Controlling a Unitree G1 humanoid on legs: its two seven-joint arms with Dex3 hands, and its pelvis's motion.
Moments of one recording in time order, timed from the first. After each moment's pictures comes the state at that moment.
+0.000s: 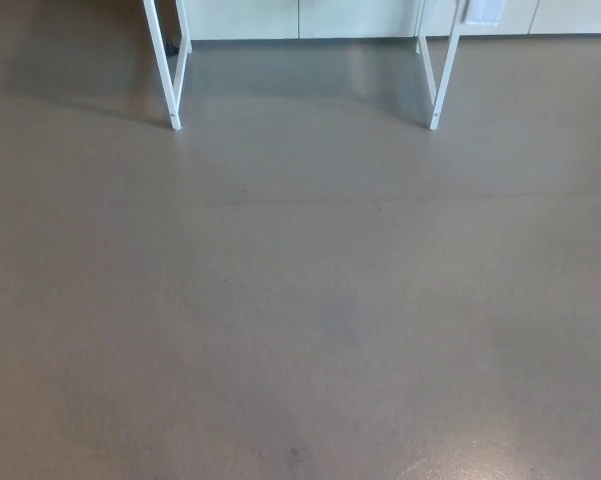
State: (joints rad) left_arm 0.20 0.38 0.48 0.94 -0.19 -0.08 -0.27; right_arm 0.30 -0.22 -0.44 0.50 0.19 0.13 0.13
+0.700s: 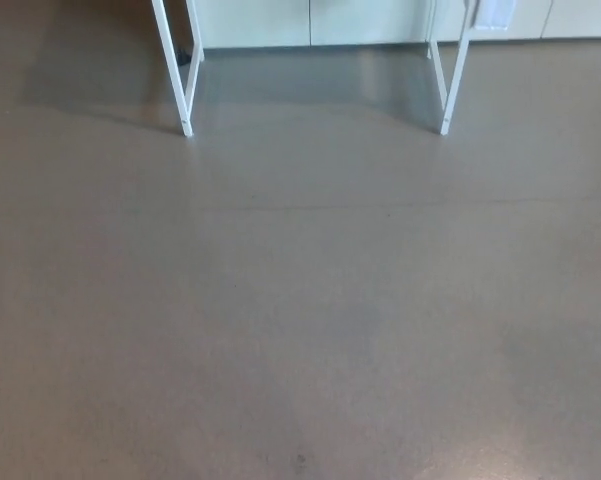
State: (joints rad) left_arm 0.21 0.37 0.49 0.88 -0.27 -0.13 -0.38; right_arm 0.26 -0.24 -0.49 0.62 0.30 0.13 0.24
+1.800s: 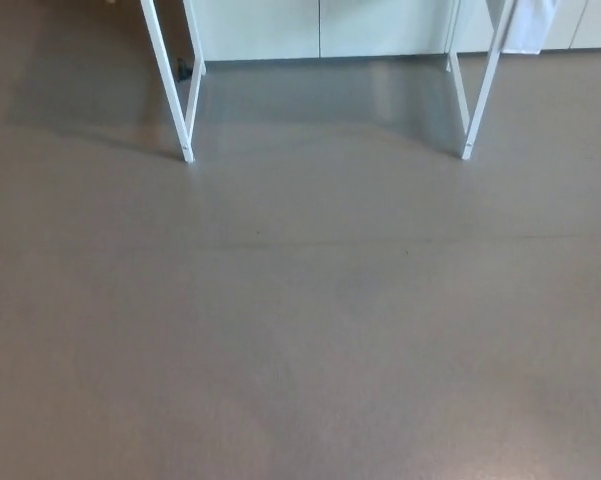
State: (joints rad) left_arm 0.21 0.37 0.48 0.80 -0.33 -0.11 -0.42; right_arm 0.22 -0.23 -0.50 0.65 0.36 0.12 0.28
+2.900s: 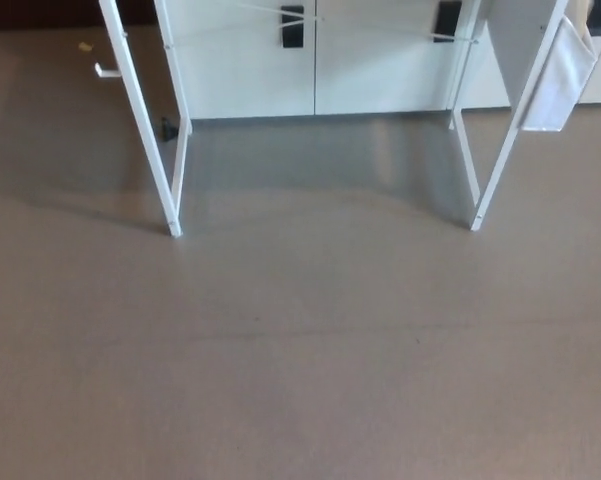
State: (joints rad) left_arm 0.26 0.42 0.39 0.76 -0.27 -0.01 -0.31; right_arm 0.30 -0.22 -0.50 0.73 0.39 0.07 0.33
